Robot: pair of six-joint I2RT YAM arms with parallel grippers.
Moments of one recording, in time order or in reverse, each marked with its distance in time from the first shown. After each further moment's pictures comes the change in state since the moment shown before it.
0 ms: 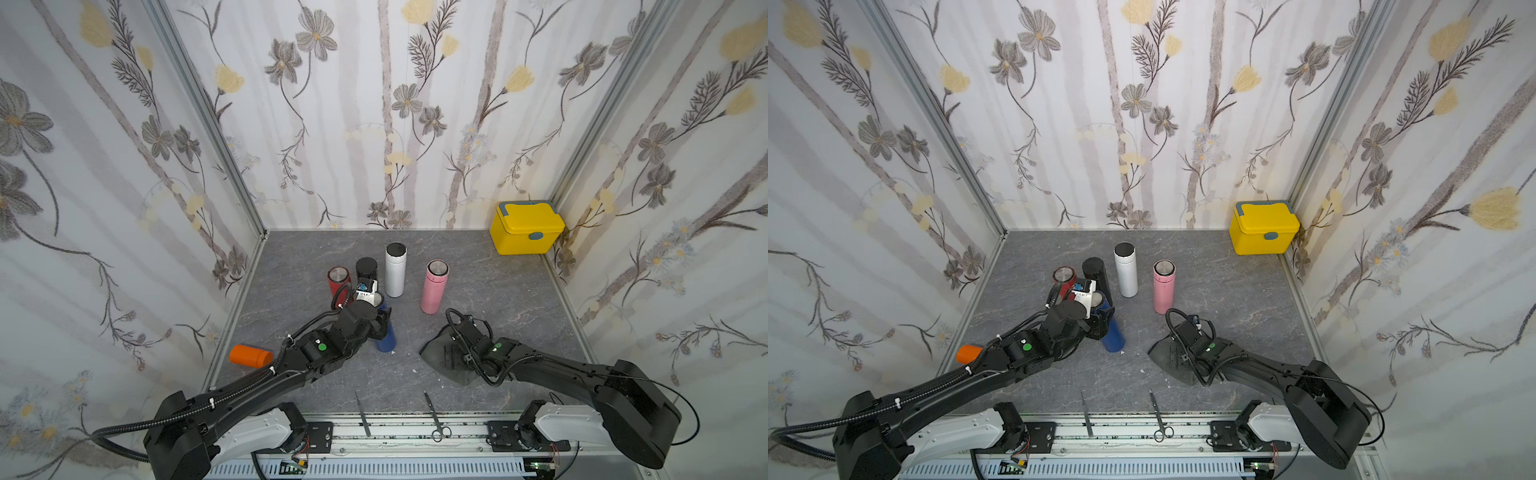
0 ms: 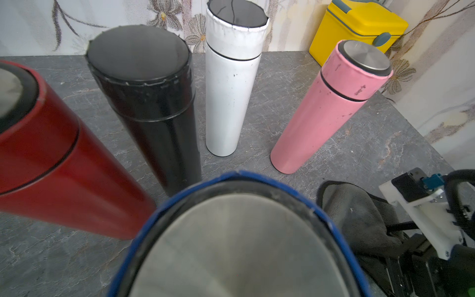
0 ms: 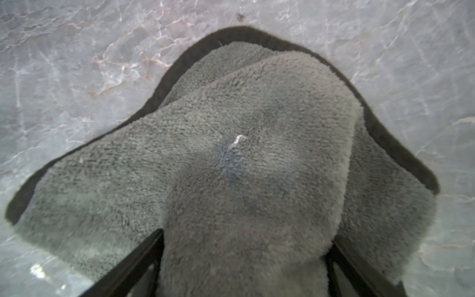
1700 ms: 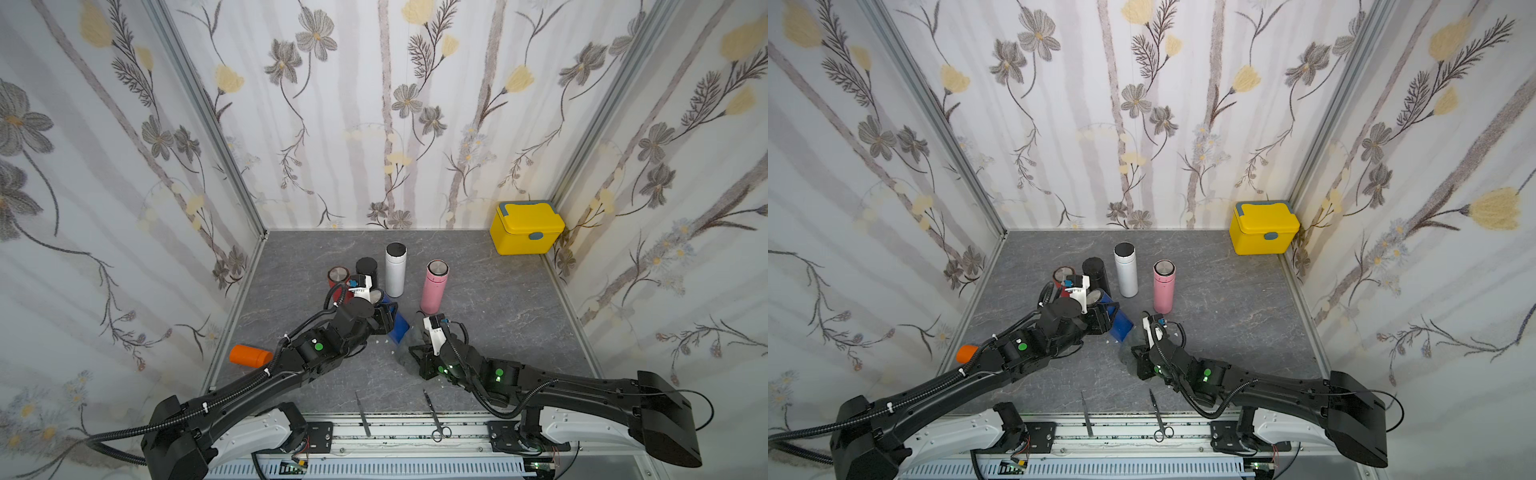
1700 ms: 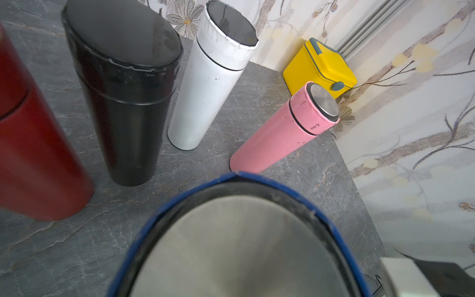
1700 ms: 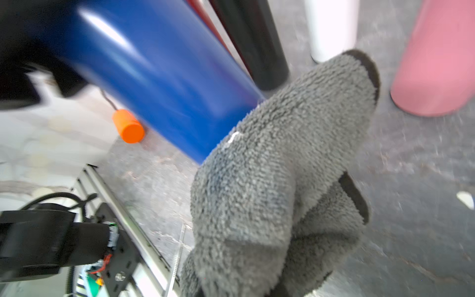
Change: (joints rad) left arm 0.001 -0.008 0.039 0.025 0.098 -0.317; right arm 0.439 -0.197 0.066 0.433 0.043 0.025
